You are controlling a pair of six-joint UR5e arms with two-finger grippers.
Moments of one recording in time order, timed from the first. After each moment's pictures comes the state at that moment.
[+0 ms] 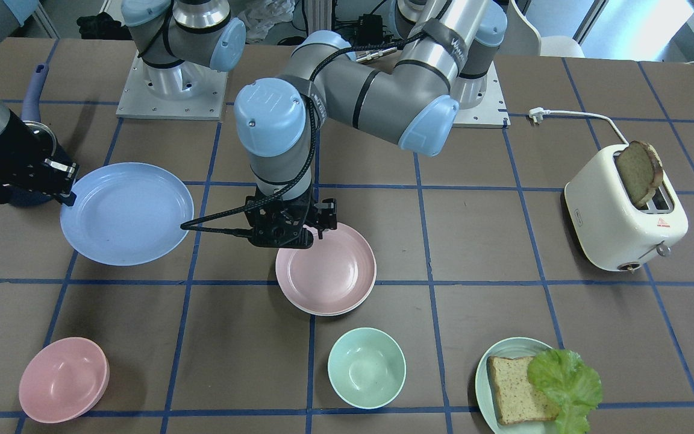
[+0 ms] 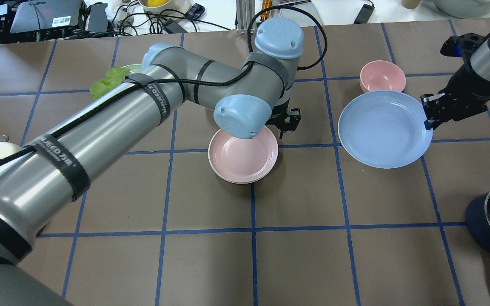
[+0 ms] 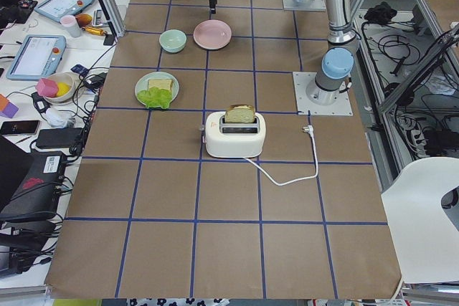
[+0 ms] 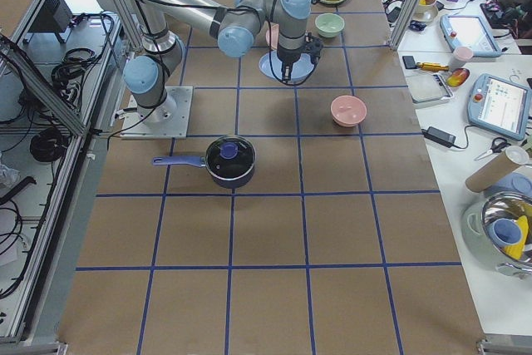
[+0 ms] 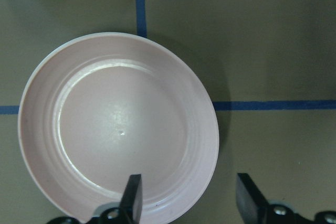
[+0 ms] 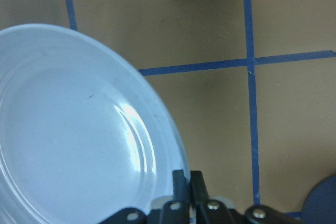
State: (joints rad) left arm -2.02 -2.00 -1.44 -1.33 1.59 -0.37; right arm 1.24 -1.56 1.83 -1.80 -1.51 -0.23
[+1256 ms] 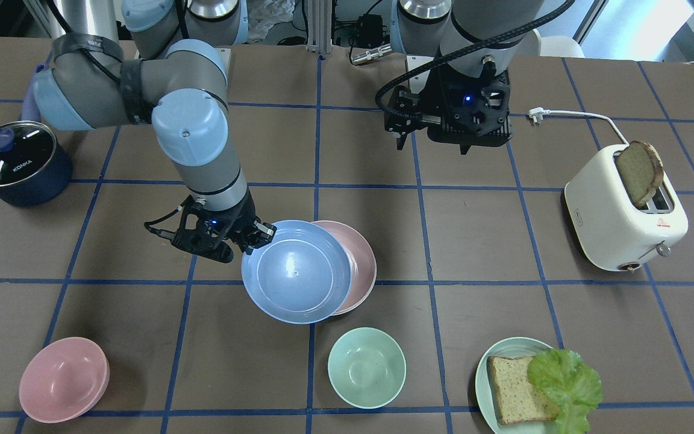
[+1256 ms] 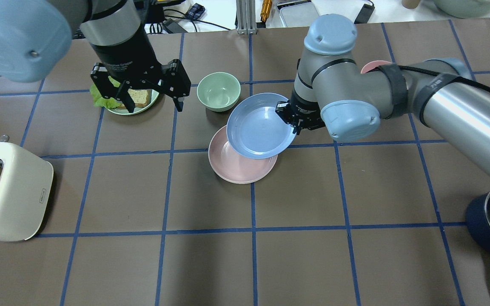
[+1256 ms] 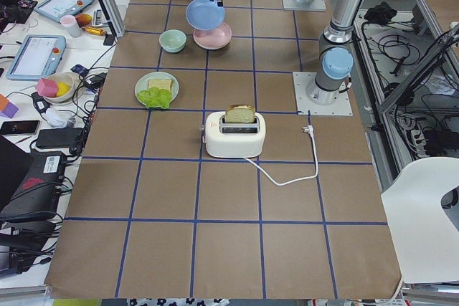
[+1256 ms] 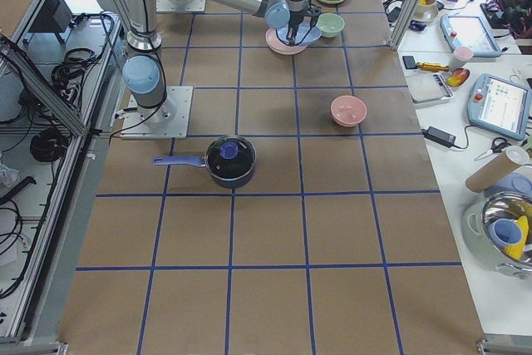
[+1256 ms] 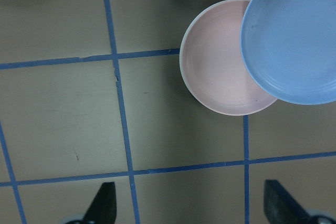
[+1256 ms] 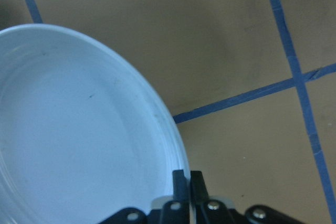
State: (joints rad) left arm -1.69 -1.63 -1.45 -1.71 1.54 -0.09; right arm 1.78 -1.27 1.75 -2.09 -1.52 0.54
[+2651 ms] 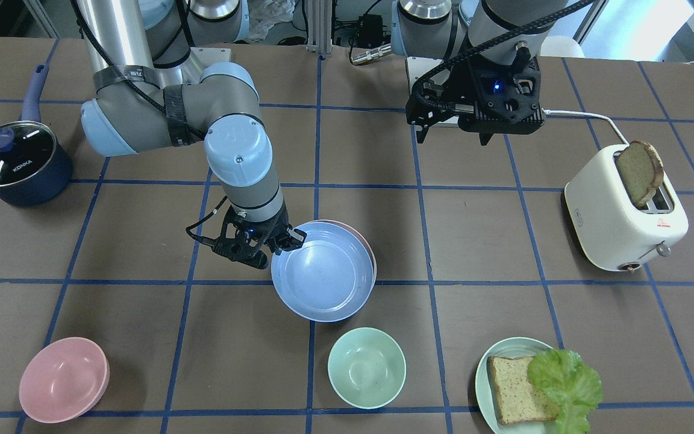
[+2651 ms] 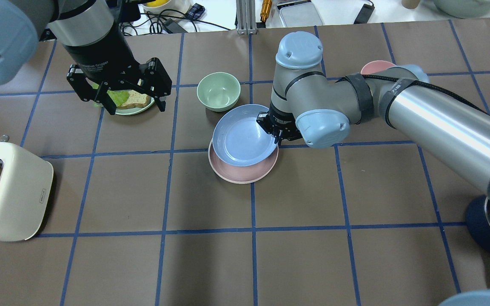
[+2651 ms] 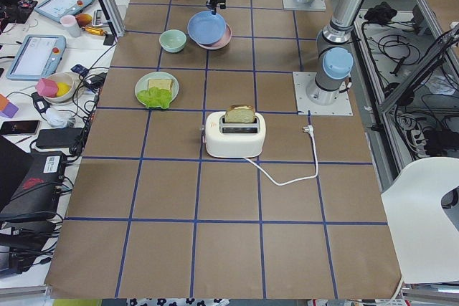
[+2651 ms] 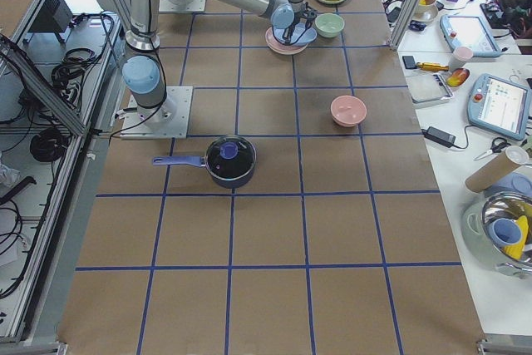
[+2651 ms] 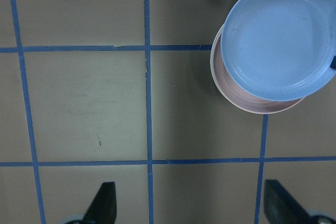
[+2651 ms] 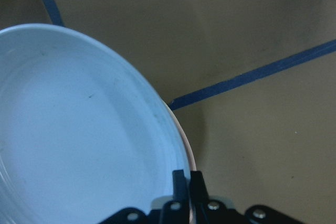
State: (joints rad) left arm -1.65 -1.60 -1.47 -1.71 1.54 -0.09; right arm 1.84 -1.21 1.76 -2.10 -1.50 0.63
